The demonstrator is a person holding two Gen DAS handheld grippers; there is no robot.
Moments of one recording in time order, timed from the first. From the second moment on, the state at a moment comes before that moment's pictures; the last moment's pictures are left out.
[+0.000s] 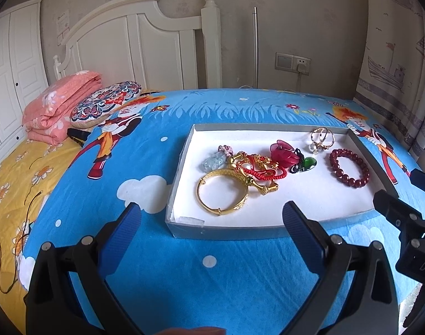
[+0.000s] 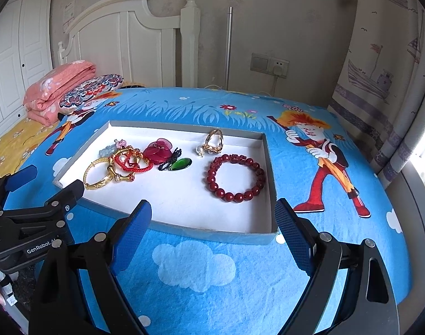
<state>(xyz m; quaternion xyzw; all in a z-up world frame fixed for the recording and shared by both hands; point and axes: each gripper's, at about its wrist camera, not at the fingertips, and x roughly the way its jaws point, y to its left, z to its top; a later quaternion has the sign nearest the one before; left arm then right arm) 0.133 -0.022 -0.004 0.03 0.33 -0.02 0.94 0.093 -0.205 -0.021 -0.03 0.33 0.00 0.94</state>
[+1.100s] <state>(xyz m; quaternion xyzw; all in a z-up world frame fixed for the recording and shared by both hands) 0.131 -0.020 -0.006 0.03 0.33 -0.01 0.94 0.091 -0.200 -0.026 -0.03 0.33 0.00 0.94</state>
